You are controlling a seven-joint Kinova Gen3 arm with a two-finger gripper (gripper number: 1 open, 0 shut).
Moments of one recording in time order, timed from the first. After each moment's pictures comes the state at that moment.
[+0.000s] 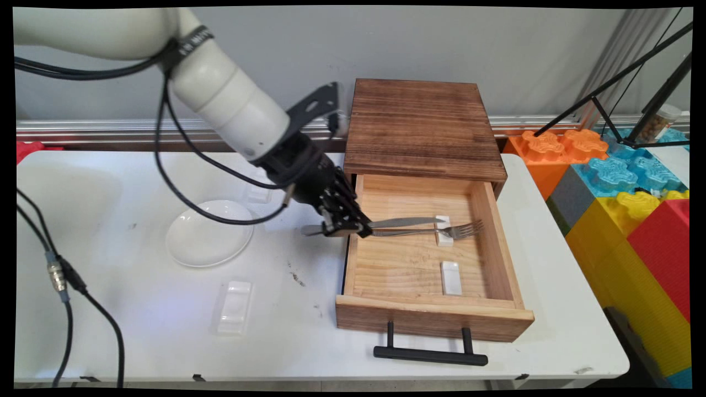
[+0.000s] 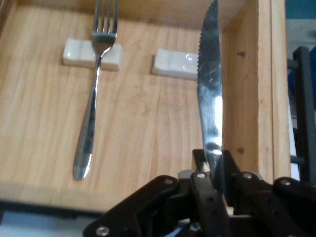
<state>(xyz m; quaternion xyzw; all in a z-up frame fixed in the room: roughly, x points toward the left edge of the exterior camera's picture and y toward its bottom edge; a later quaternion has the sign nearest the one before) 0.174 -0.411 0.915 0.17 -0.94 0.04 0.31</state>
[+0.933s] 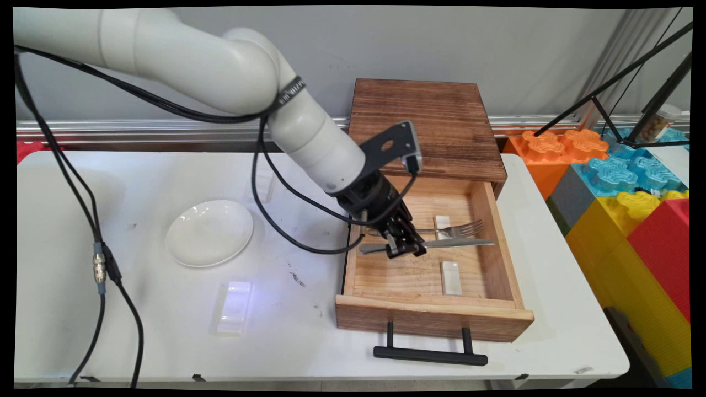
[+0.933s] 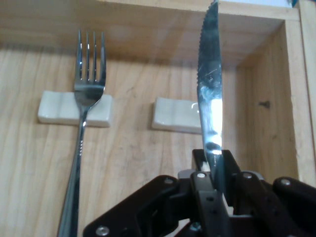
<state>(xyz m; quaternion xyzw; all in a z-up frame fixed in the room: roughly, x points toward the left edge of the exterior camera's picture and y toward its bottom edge) 0.089 -0.441 0.857 0.15 -0.94 0.04 0.32</state>
